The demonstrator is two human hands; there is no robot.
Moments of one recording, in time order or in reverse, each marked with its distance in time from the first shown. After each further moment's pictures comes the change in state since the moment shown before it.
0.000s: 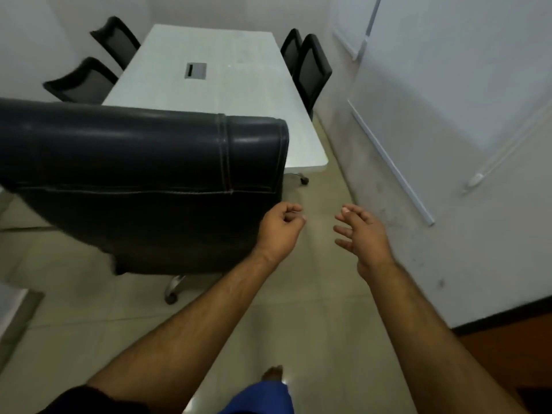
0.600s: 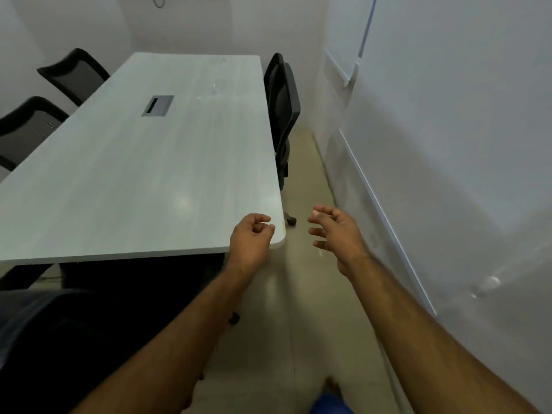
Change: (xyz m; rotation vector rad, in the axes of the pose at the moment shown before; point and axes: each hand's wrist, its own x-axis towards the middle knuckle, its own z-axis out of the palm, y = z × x) left_hand 0.353 0.053 0.204 0.046 0.228 -0.087; right_hand 0.421 -0.116 -0.051 -0.134 -0.207 -0.041
